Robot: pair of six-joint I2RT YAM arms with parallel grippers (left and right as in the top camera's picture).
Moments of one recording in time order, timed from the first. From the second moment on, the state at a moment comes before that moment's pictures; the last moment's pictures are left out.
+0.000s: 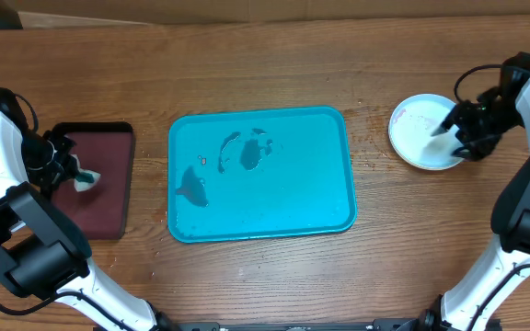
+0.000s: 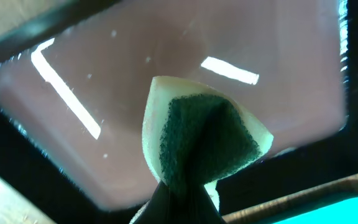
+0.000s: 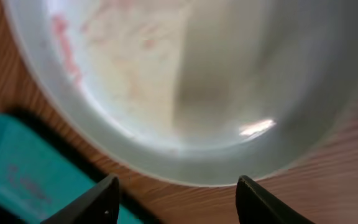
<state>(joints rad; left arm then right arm) 0.57 2.01 1.68 -1.22 0.07 -0.59 -0.31 2.10 1.70 -1.24 -0.40 0.32</state>
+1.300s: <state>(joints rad) 0.50 2.15 1.87 -1.31 0.02 -0.46 0.39 2.10 1.70 -1.03 -0.50 0.33</state>
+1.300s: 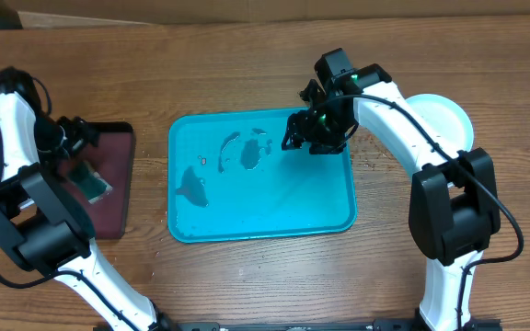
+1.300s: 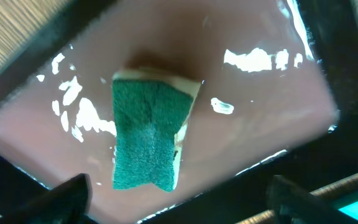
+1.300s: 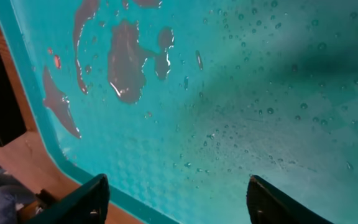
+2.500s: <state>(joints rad) 0.50 2.13 1.52 -1.08 -0.02 -0.47 0.56 2.10 1.70 -0.99 -0.38 0.33</state>
